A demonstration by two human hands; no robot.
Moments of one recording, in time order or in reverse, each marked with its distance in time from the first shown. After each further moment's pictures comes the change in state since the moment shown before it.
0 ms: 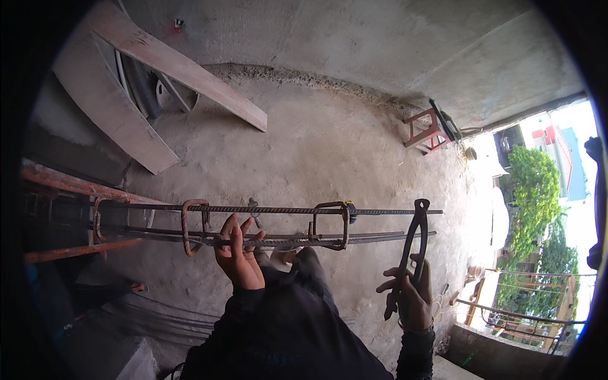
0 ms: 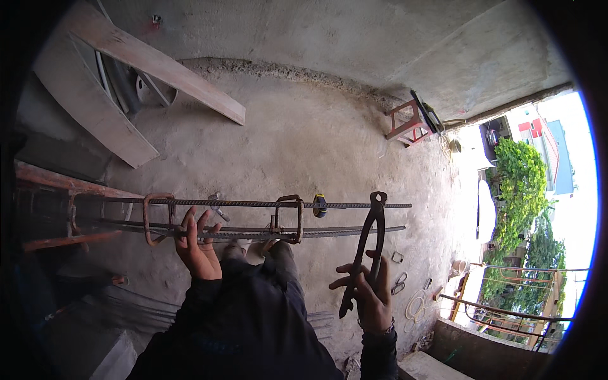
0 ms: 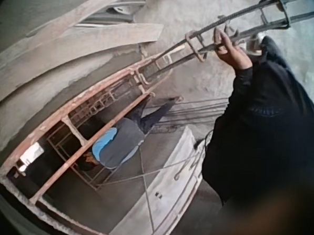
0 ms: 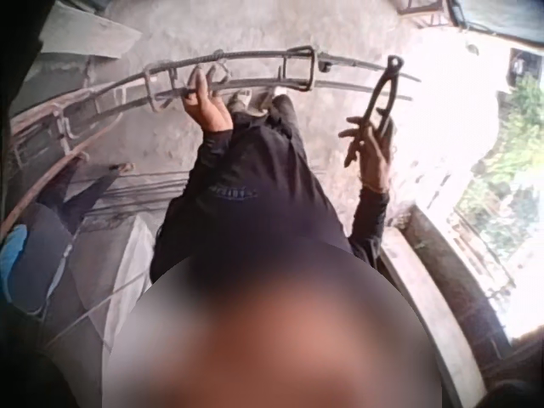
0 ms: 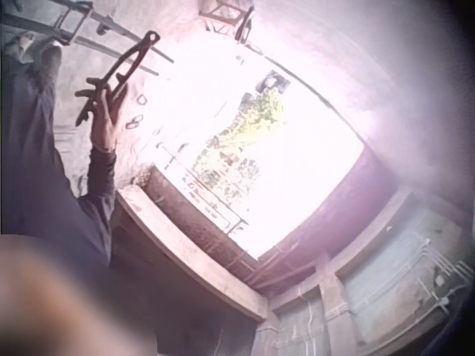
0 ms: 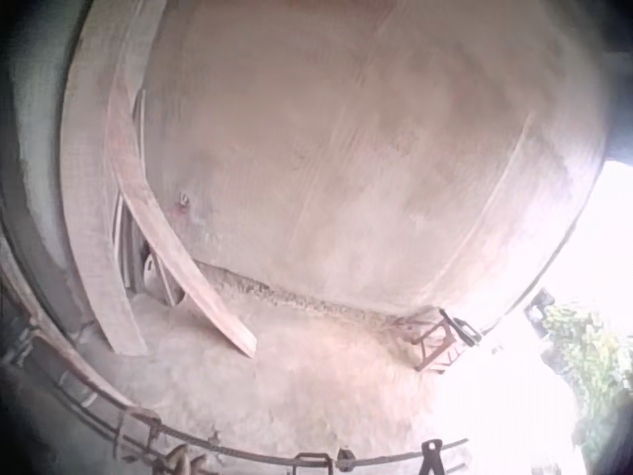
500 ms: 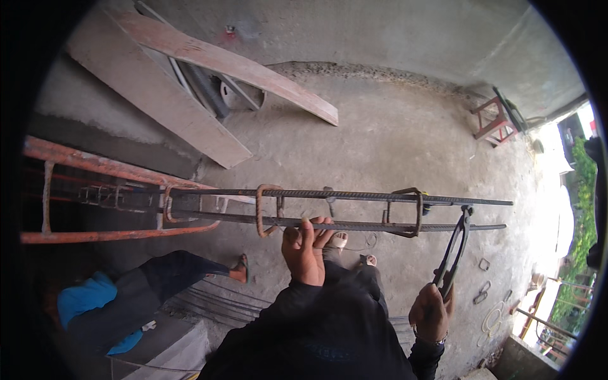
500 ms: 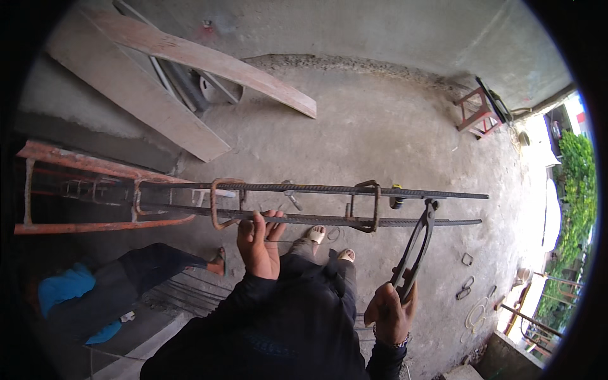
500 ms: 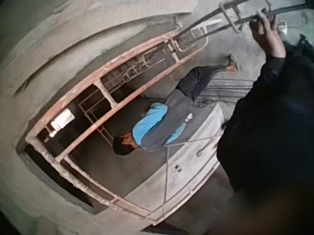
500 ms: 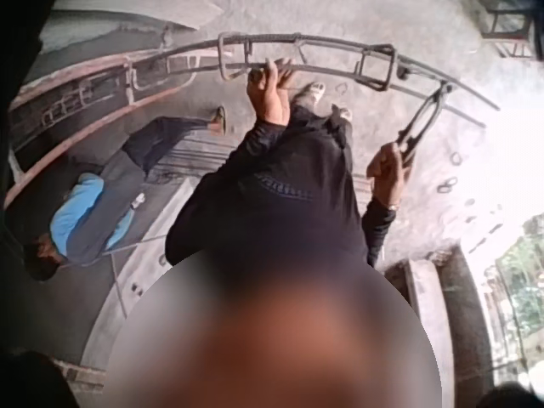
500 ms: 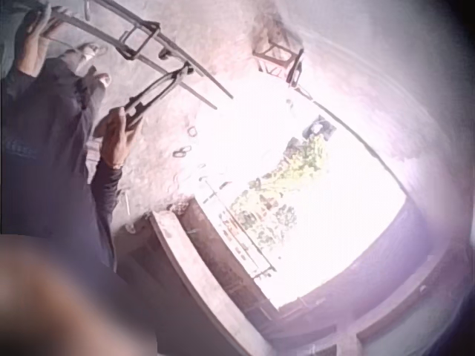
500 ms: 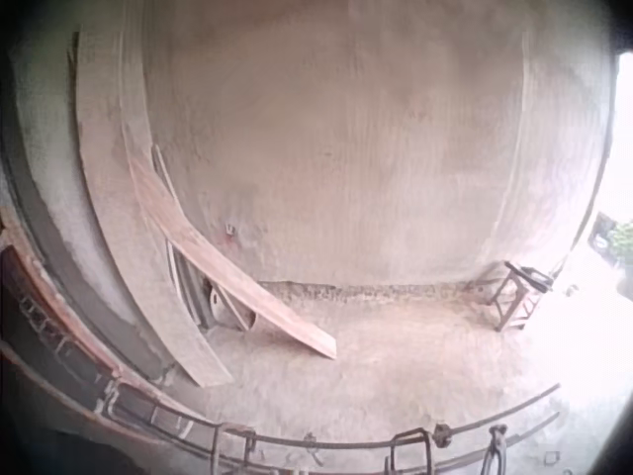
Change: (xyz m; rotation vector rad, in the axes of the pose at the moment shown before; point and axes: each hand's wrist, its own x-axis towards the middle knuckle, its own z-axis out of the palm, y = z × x) left_hand -0.014 0.018 -0.024 0.043 -0.084 -0.115; right_hand -0.029 0.089 0.043 0.388 0.179 0.028
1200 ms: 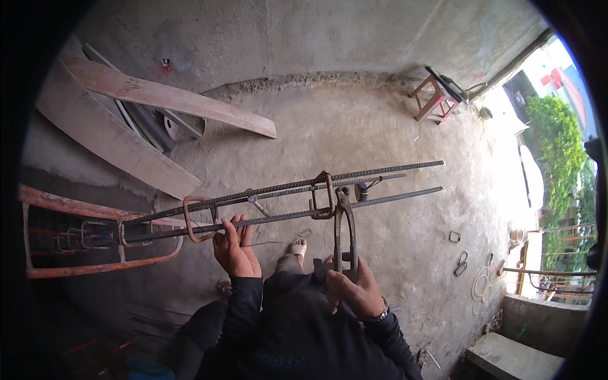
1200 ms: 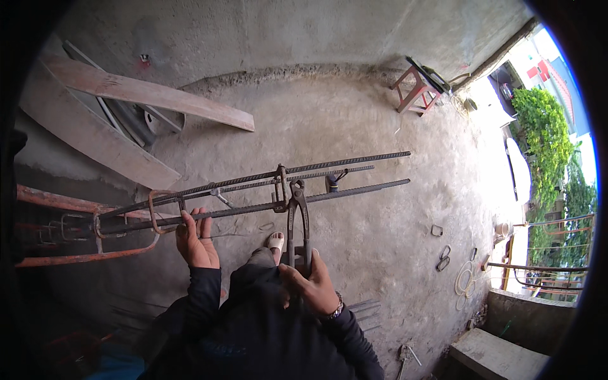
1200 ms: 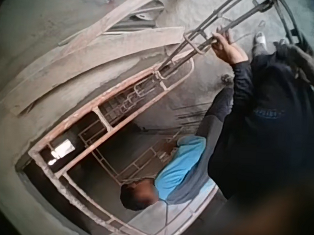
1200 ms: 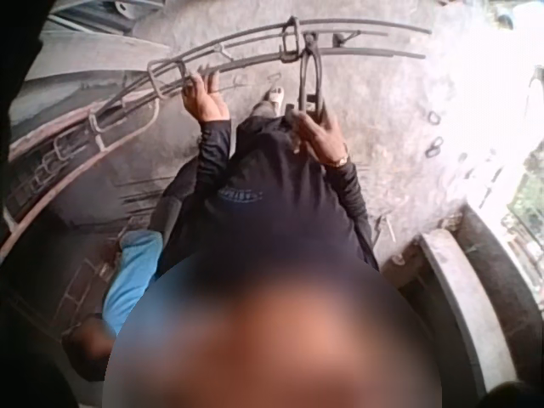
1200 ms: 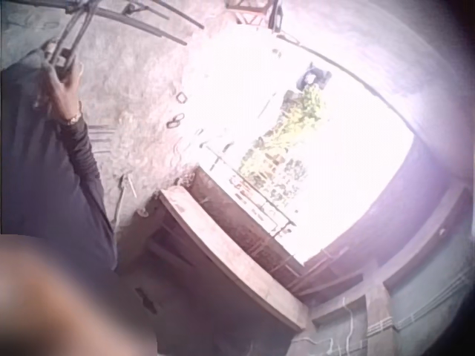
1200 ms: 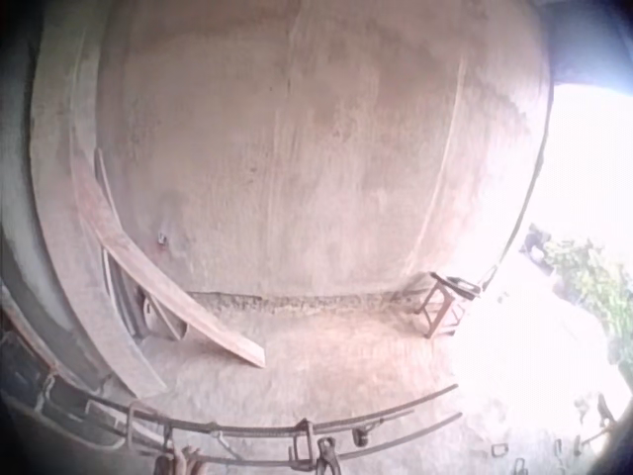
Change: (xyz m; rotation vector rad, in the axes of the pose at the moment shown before) left_hand -0.001 -0.005 0.006 0.065 0.046 0.153; right_hand 0.003 0.010 -0.002 -0.139 -0.270 0.157
